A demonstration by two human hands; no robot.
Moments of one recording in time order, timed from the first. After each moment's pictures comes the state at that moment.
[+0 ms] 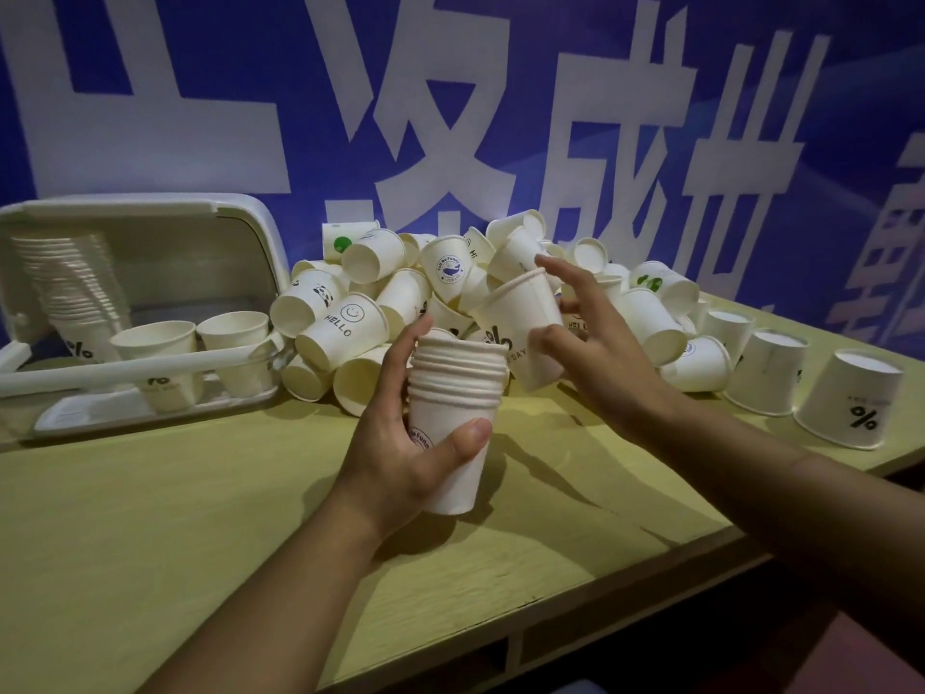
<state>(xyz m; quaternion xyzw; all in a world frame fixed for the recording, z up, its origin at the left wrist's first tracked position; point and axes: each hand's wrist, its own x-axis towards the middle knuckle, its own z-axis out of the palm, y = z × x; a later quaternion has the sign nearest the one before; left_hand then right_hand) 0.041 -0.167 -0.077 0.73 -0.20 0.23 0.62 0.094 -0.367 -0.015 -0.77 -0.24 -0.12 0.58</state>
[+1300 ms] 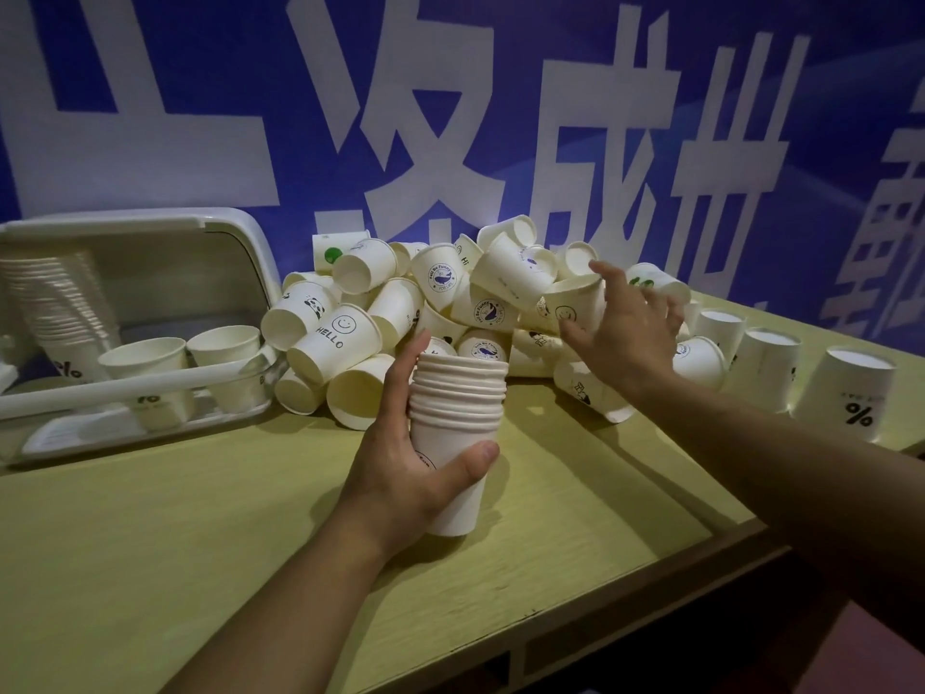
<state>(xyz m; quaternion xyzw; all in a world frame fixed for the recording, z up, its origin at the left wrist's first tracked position) 0.038 -0.171 -0.075 0.78 -0.17 0.20 0.57 0.182 -0.405 -0.032 -0.91 0.00 -0.34 0.25</state>
